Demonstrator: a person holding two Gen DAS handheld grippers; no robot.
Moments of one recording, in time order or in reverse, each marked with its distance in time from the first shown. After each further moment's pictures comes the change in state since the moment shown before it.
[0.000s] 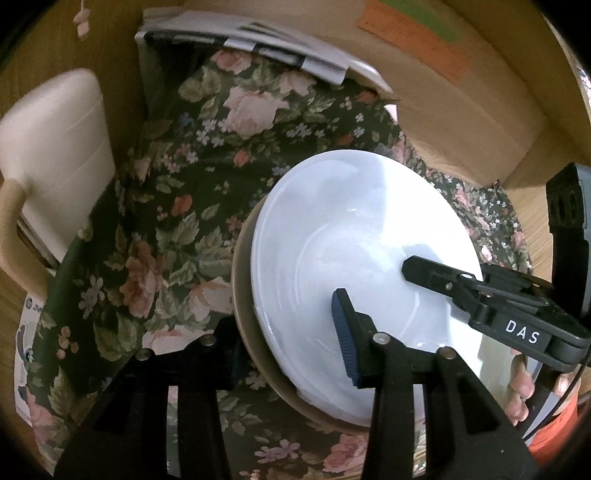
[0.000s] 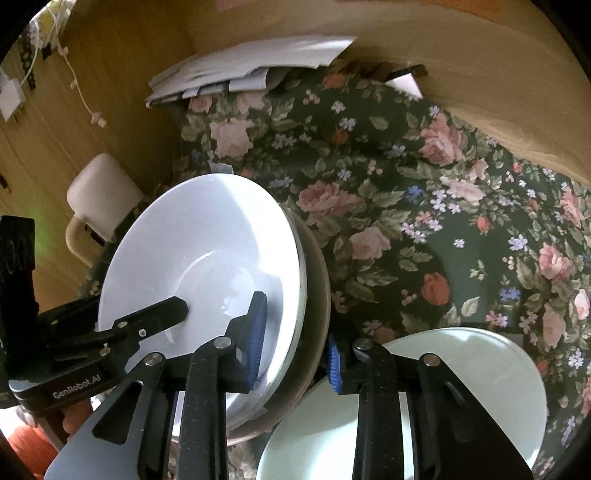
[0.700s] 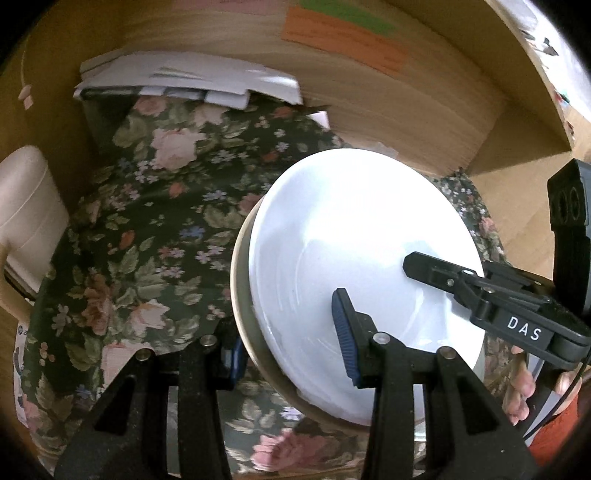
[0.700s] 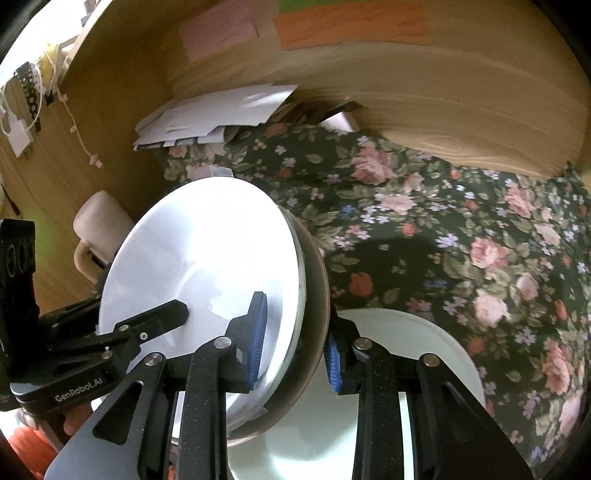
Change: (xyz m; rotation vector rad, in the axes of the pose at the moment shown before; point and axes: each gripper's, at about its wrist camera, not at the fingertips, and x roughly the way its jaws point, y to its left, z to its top) left arm -0.014 -0.061 0.002 0.115 -0.026 -0.065; right arm -0.066 -0.036 -0.011 0.067 -0.093 -0.069
